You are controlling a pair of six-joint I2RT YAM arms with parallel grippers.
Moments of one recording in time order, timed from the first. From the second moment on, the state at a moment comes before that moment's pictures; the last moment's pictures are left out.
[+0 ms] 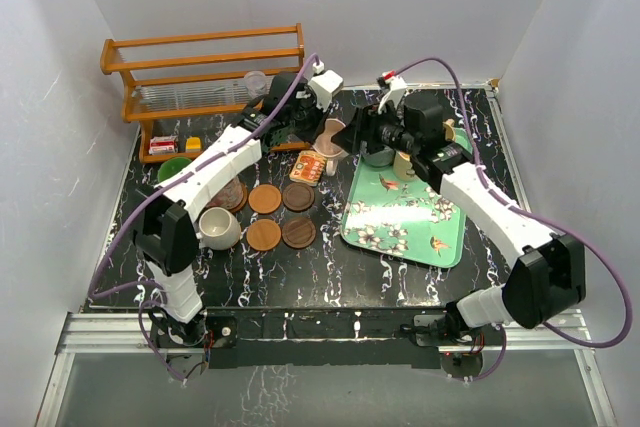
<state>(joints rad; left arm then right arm) -0.60 1.81 1.69 -0.45 0.11 0.16 0.43 1.39 1.18 -0.08 -0.40 0.36</state>
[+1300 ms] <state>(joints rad) -0.39 1.75 1.65 -1.02 0.36 0.86 0.14 1.20 0.97 -0.35 -0.69 -0.26</state>
